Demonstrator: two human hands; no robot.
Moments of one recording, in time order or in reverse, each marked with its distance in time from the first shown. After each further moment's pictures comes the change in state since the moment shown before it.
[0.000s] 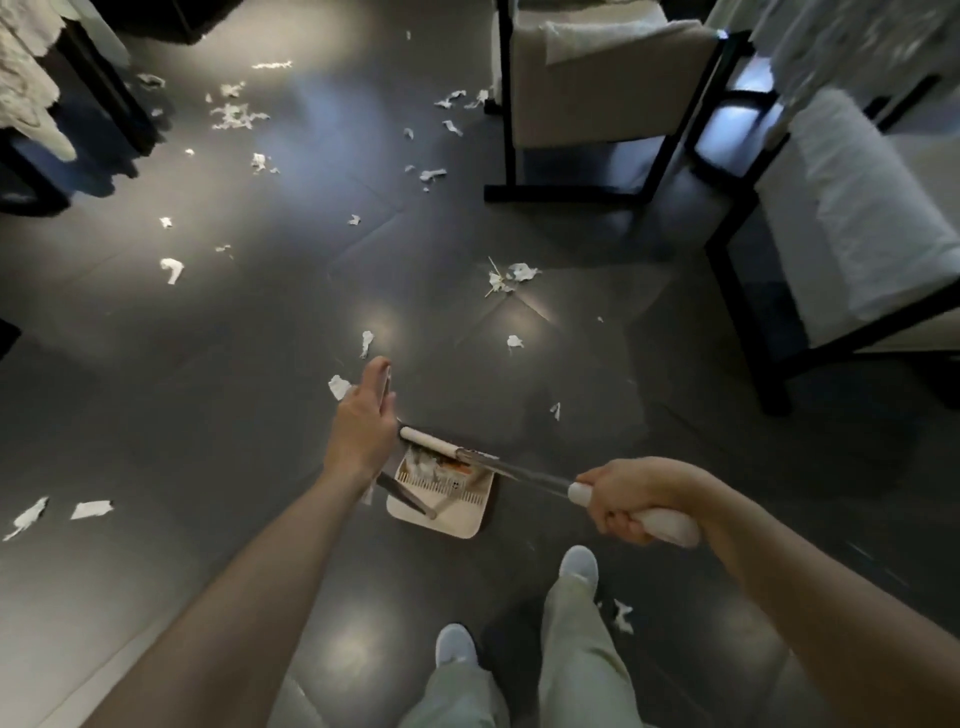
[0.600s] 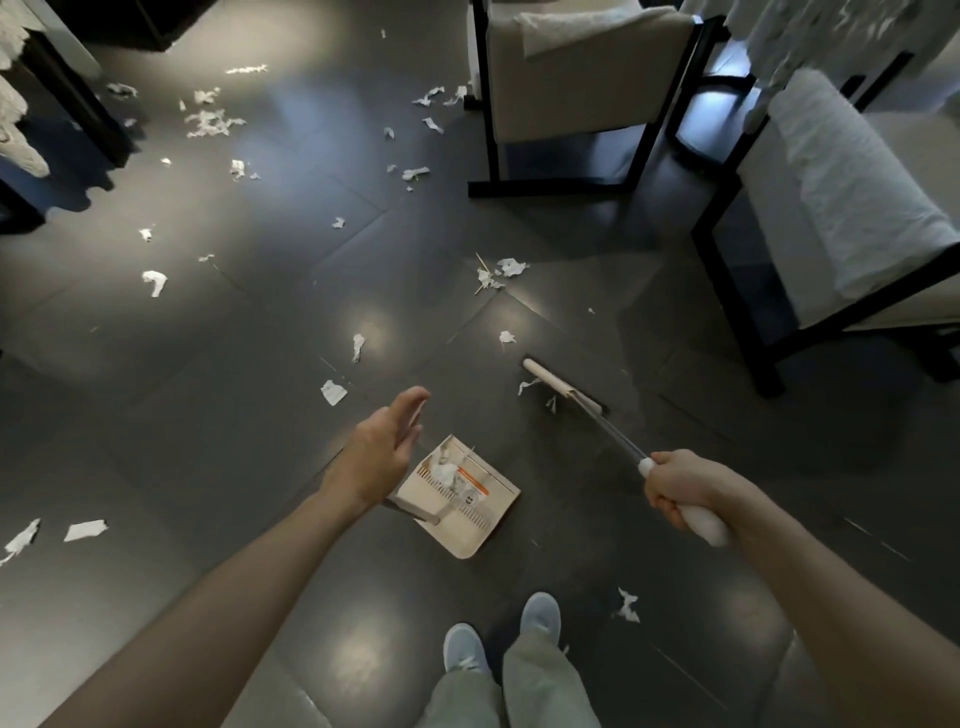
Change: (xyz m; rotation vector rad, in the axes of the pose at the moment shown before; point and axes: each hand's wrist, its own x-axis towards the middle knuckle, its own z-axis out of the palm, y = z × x) left_hand -0.020 -0.002 -0.005 -0.033 -0.302 0.211; right_hand 0.026 0.067 -0.014 0.315 0.363 0.049
